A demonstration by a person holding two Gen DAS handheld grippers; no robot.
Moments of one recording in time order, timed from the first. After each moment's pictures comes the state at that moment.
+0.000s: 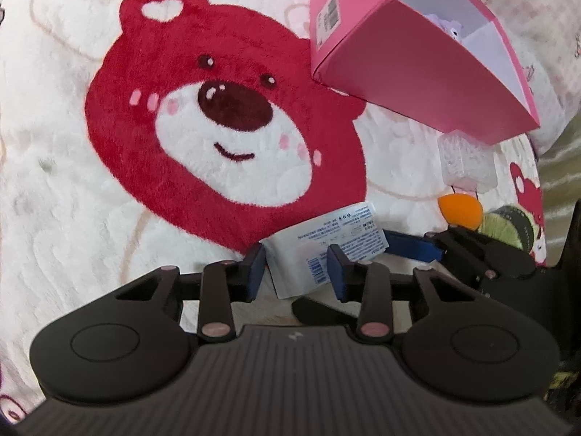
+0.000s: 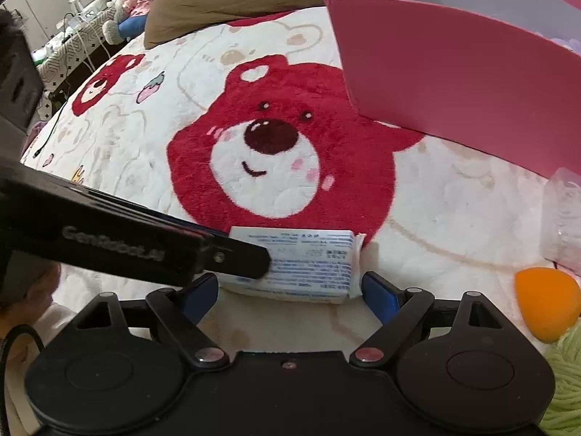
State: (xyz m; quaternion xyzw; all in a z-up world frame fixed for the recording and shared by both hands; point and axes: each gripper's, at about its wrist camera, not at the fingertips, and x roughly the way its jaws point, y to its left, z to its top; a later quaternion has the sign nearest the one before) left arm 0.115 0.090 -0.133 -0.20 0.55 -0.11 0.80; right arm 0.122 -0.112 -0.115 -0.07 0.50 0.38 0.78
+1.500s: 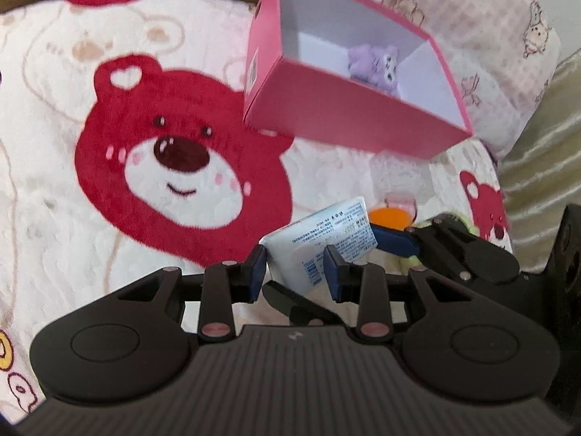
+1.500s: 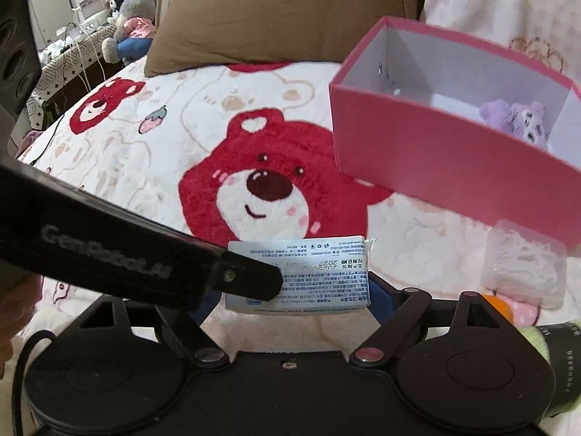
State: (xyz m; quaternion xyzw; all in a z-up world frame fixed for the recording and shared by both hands) left arm 0.091 0.063 -0.059 -0.18 0.50 -0.14 0.84; right arm 0.091 -0.121 -0.057 -0.10 0.42 0.33 0.84
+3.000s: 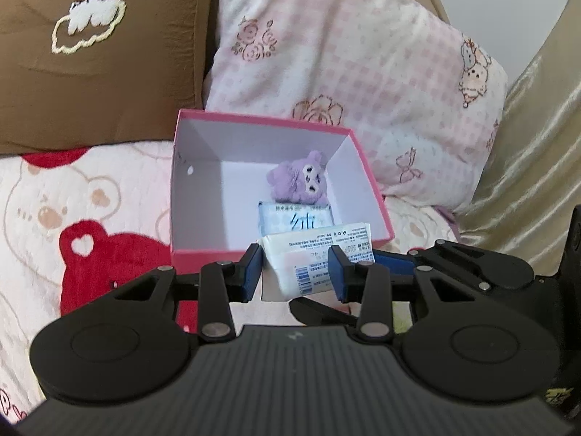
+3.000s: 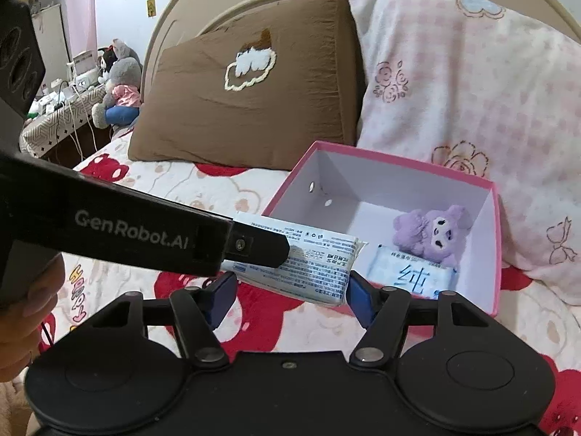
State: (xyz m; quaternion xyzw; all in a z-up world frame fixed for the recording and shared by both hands) left arm 0.147 0.000 0.071 -0.13 0.40 -0.16 0.89; right arm 0.141 -0.189 0.062 -0.08 0.35 0.32 0.88
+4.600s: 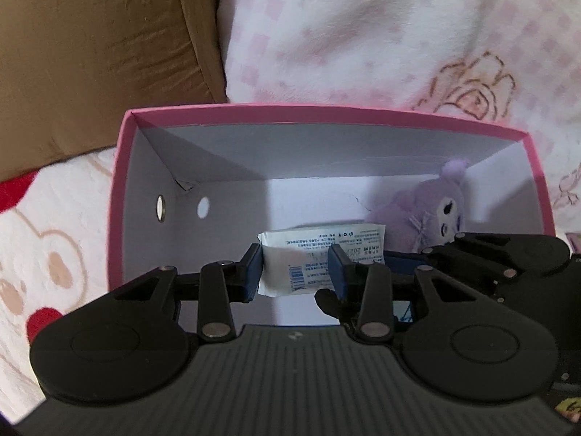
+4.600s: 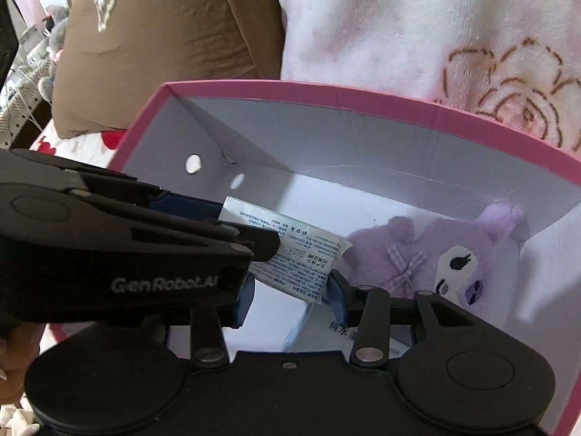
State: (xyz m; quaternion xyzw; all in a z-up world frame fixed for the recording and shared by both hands) left arm 0.391 -0.038 -0.055 -0.08 0.54 -0.06 0.83; right arm 0.387 -0.164 -0.062 -0.07 0.52 0.32 0.79
